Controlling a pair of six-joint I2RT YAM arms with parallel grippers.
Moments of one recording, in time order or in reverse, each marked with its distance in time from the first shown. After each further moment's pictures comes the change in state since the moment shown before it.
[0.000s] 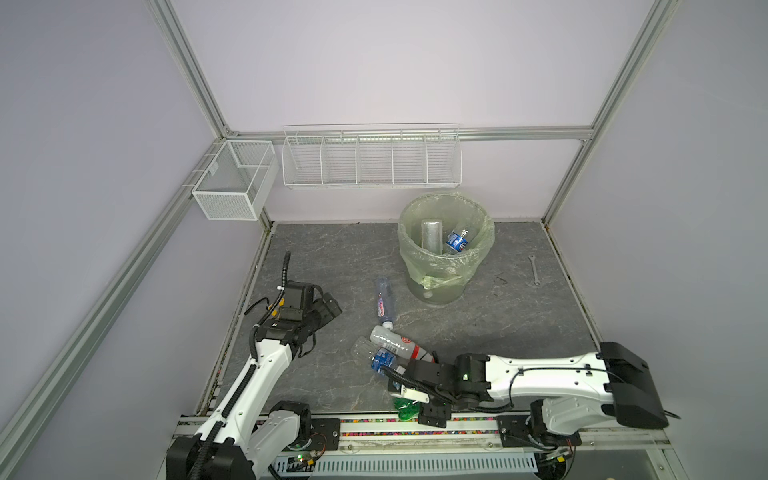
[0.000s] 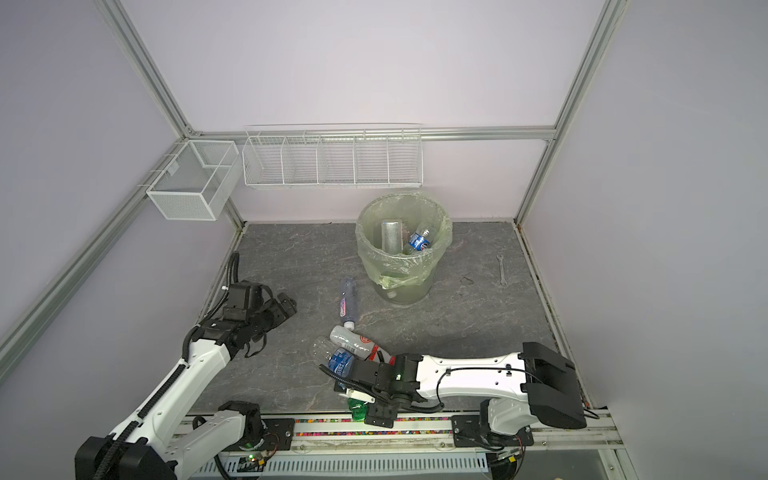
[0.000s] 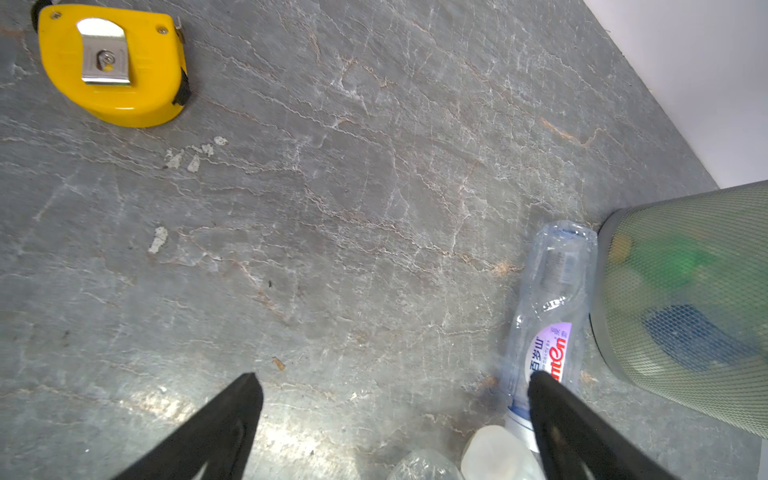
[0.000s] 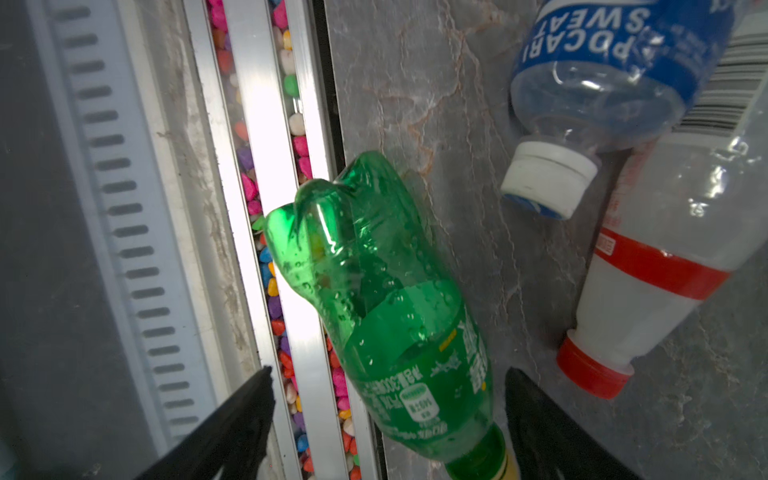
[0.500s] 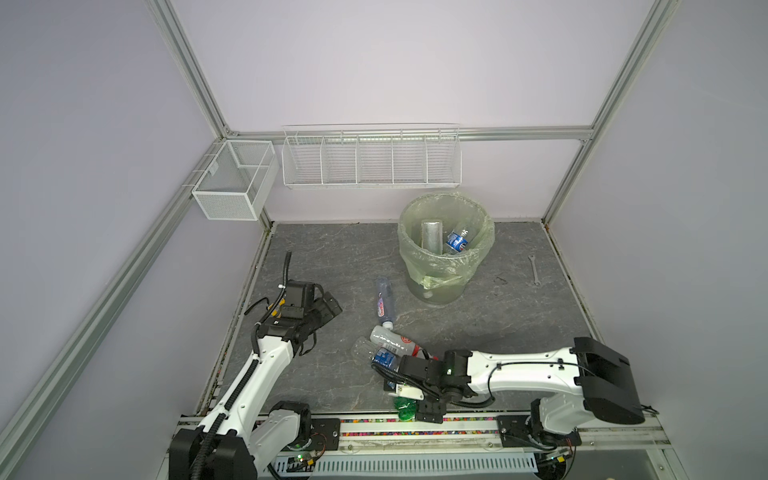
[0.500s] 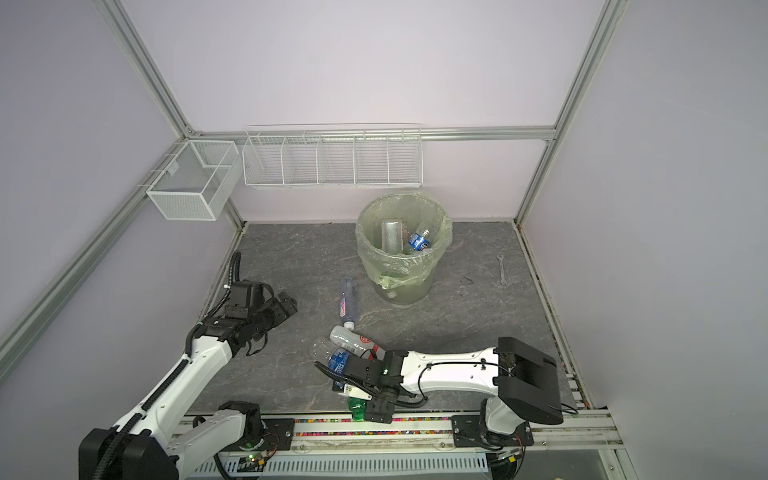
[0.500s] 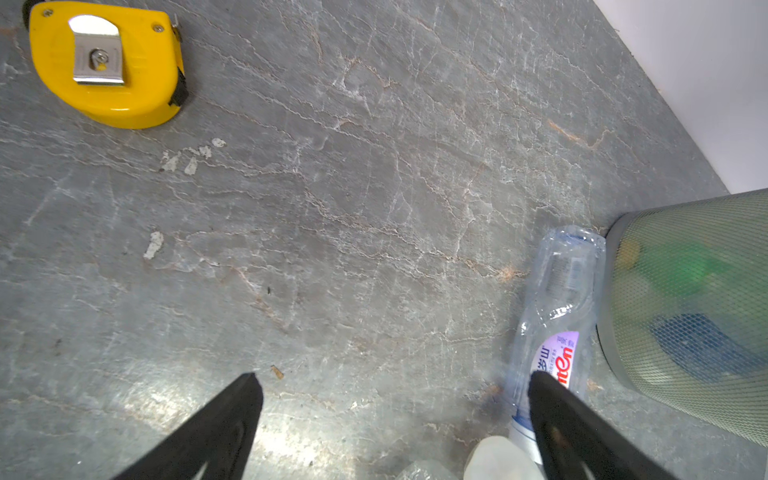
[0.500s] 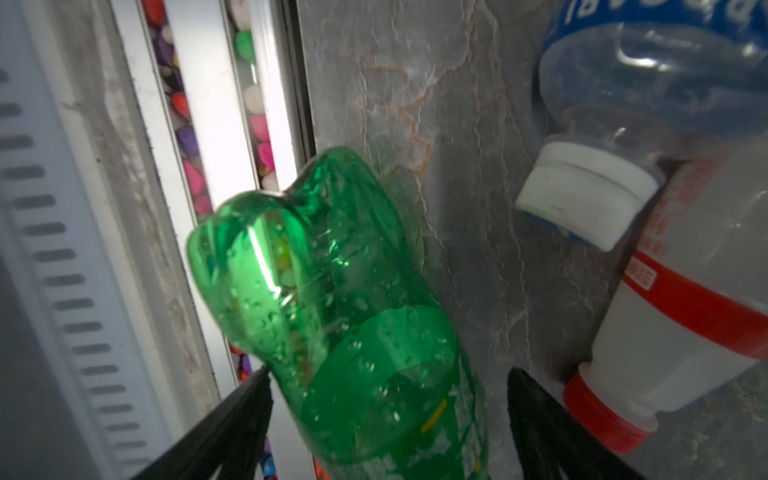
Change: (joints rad) left arm 0.003 0.039 0.000 0.028 0.000 -0.001; right arm -0.059 0.104 0.011 0.017 -0.020 -0.066
